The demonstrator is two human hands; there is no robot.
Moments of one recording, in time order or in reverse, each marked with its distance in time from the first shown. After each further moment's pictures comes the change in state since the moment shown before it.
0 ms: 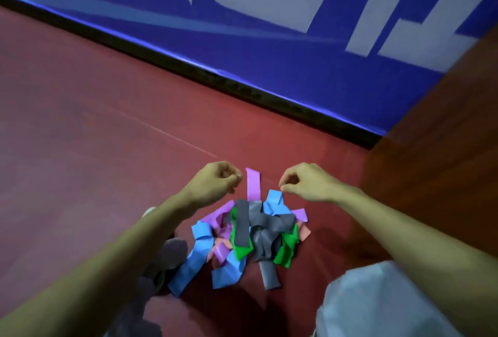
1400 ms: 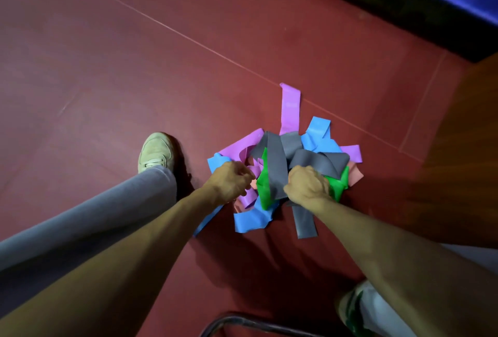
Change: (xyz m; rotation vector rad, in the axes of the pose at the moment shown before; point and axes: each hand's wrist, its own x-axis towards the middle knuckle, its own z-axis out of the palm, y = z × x) left_hand 0.052 -0.211 0.087 -0.037 -0.203 -0.463; right_hand 0.118 0.054 0.263 -0.145 -0.143 0.417
